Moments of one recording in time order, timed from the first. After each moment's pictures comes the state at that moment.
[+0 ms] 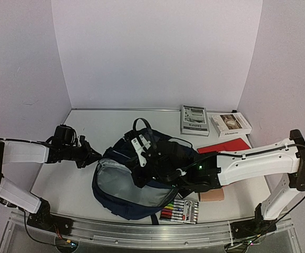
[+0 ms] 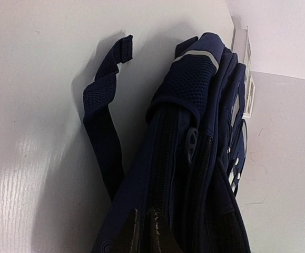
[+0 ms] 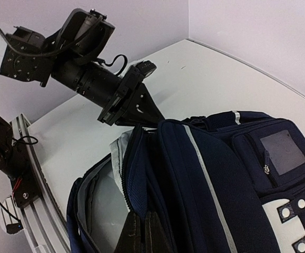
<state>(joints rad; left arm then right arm) -0.32 1.35 0.56 0.04 0.52 -1.02 1.35 1.67 1.23 0.00 0.39 0.29</state>
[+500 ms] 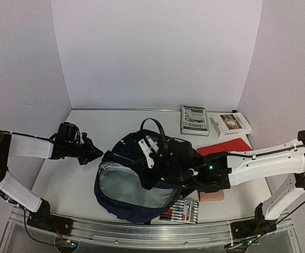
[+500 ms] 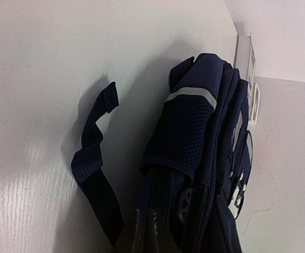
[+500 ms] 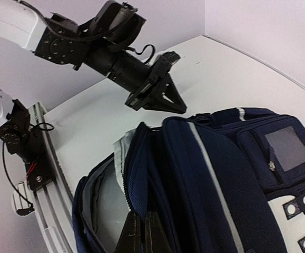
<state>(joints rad) -0.32 1.45 0.62 0.07 0.49 -0.99 1.35 1.58 1.15 0.00 0.32 0.28</state>
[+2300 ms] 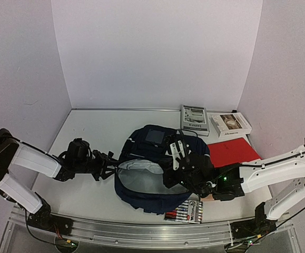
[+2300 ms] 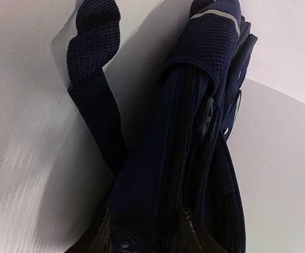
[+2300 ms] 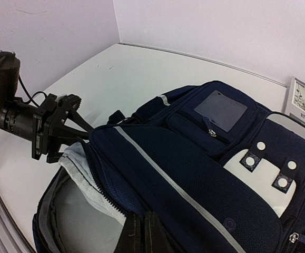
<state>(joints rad) -0.62 1.46 0.42 0.49 0.38 -1.54 1.31 1.43 0.83 0.15 0.63 0.39</state>
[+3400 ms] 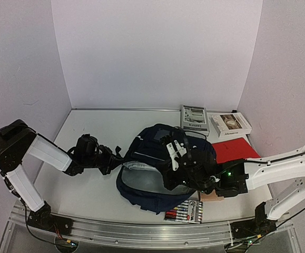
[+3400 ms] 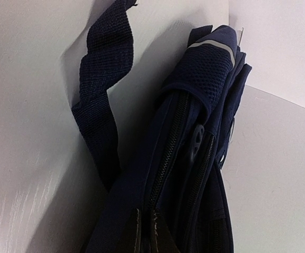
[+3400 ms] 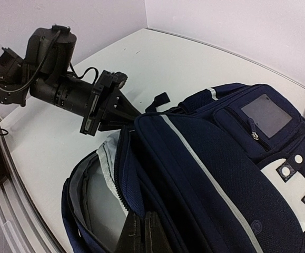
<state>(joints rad) -0.61 1.66 0.55 0.58 0.35 -1.52 1.32 1.39 0.88 0.03 0.48 0.35</state>
